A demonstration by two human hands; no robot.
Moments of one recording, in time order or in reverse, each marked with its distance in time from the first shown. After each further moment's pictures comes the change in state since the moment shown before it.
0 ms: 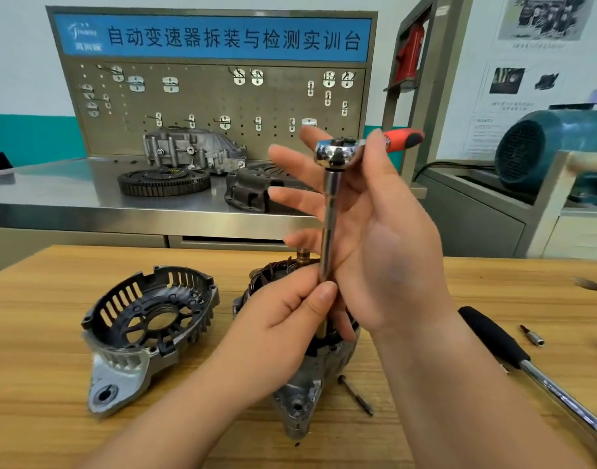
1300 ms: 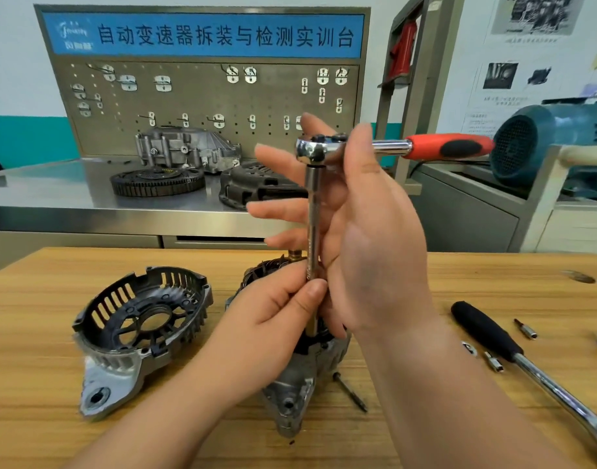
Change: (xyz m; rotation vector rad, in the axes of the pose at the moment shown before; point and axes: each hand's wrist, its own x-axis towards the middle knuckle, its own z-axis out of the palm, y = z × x) left_hand 0.003 -0.004 -0.002 -0.013 -0.030 0.051; right_hand -0.002 0.005 0.001 -0.069 0.025 -0.114
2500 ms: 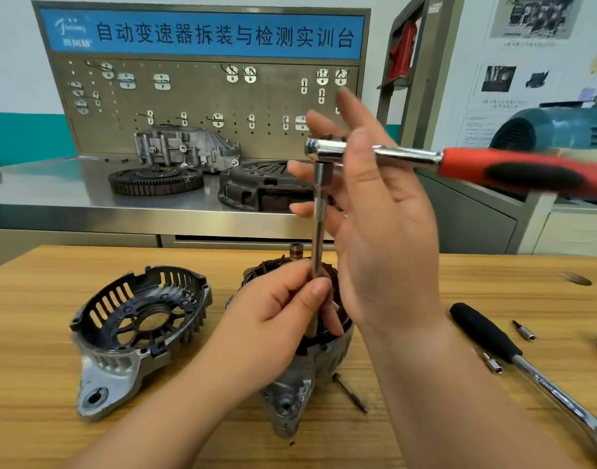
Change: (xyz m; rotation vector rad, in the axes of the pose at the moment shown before) left_hand 0.000 0.004 0.000 0.050 0.040 -0.055; right_hand 0.004 0.000 -0.006 -0.193 0.090 -0.210
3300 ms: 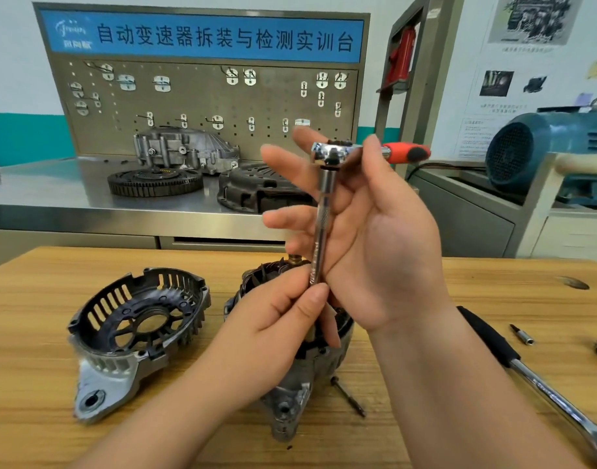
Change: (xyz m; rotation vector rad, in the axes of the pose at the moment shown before) left_hand -0.002 0.000 0.002 -0.070 -0.034 0.010; right_hand 0.002 -0.002 -0.004 0.381 -0.187 0.375
